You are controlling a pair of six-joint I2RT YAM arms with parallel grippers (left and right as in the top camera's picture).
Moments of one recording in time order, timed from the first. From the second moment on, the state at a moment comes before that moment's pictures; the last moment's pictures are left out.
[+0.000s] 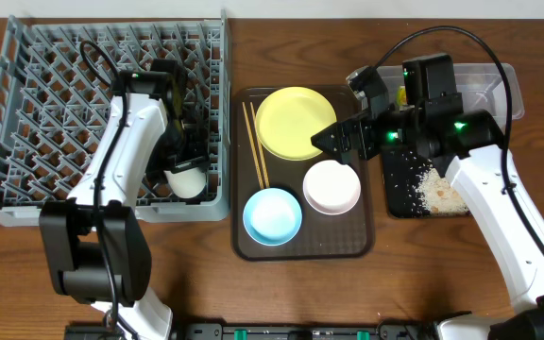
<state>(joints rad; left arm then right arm) -0.08 1.83 1.49 -1.34 0.02 -0.41 0.26 1.52 1.33 -0.75 -0.68 0.01</state>
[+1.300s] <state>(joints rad) -0.09 1.57 1.49 -1.30 0.08 -0.43 0.26 1.52 1.33 -0.74 -0.65 0.01</state>
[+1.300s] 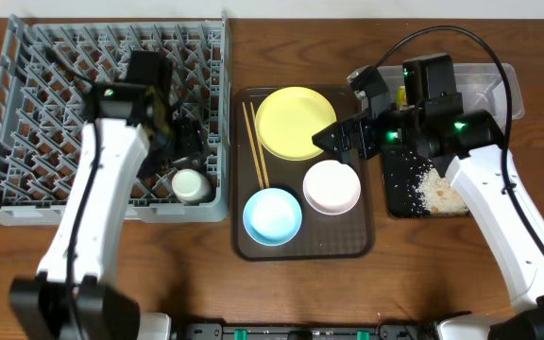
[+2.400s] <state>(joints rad) -0.29 1.52 1.49 -1.20 0.17 -0.52 0.38 1.50 1.32 -1.02 -0.05 0.36</state>
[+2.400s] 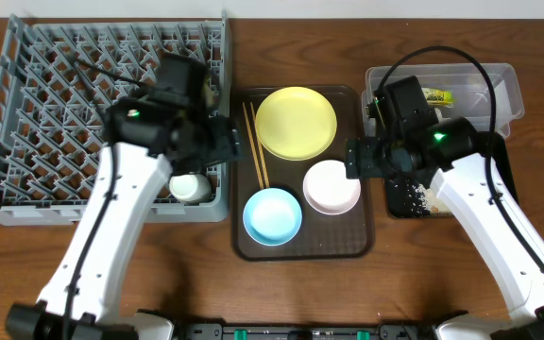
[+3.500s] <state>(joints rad) -0.64 1.99 1.50 -0.90 0.14 -0.52 0.00 1.17 1.35 -1.07 0.04 0.40</state>
